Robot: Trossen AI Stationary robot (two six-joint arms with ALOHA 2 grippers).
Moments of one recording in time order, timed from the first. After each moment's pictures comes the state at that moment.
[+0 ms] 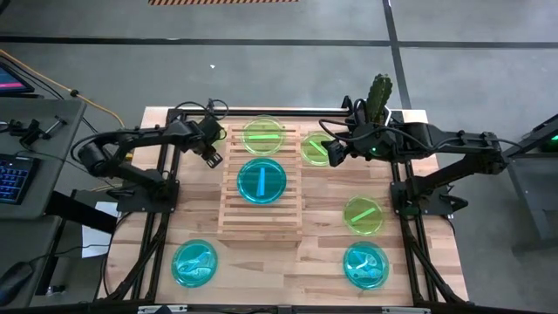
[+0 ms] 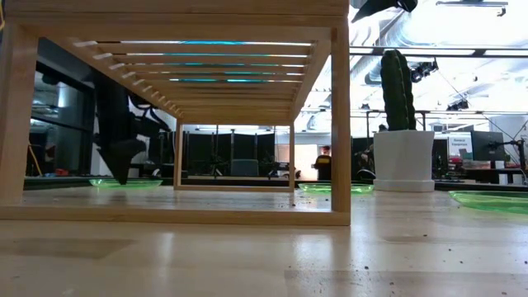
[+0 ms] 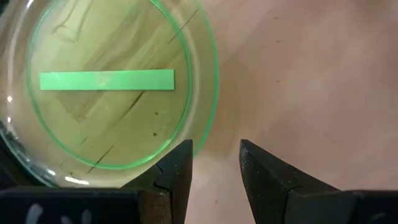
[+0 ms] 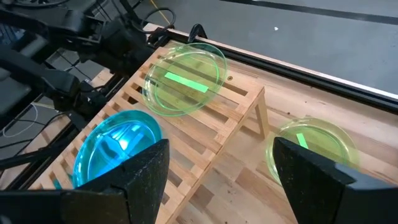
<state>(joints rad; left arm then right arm) 0.76 1.38 0.61 -0.55 -0.22 0.04 0.03 1.22 1.42 -0.89 0.50 0.84</state>
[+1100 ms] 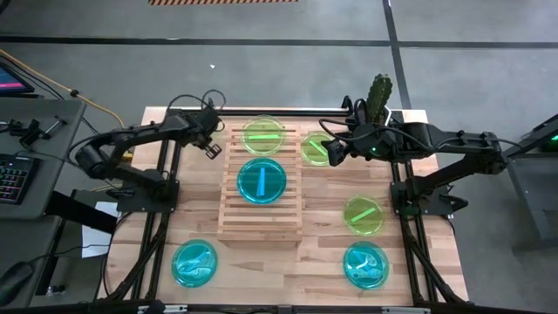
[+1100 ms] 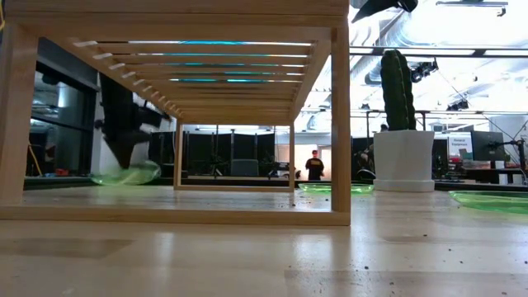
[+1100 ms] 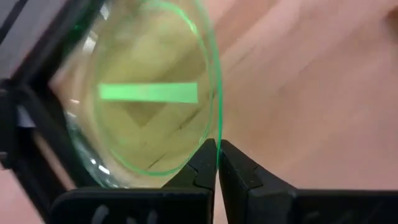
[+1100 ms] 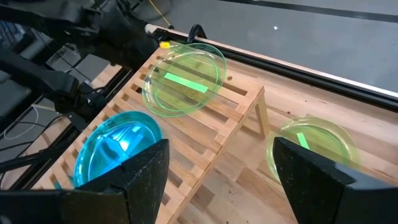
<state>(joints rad) 0.80 1.35 0.69 -0.61 -0.31 0.03 0.03 1.22 1.42 -0.89 0.50 0.84</state>
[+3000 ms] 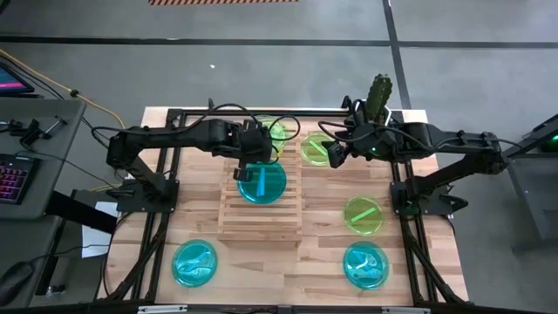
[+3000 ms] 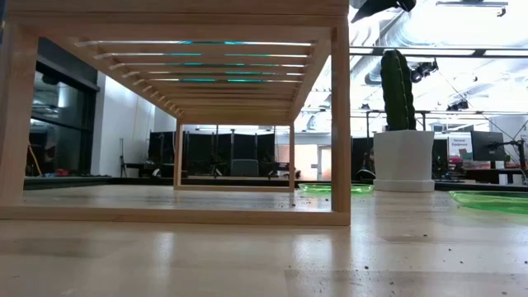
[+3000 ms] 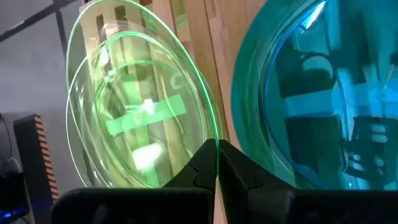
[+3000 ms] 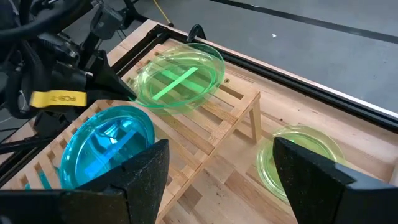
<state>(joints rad) 0.10 1.63 1.59 -1.12 -0.33 0.41 0.03 1.22 1.42 -0.89 0.51 0.76</state>
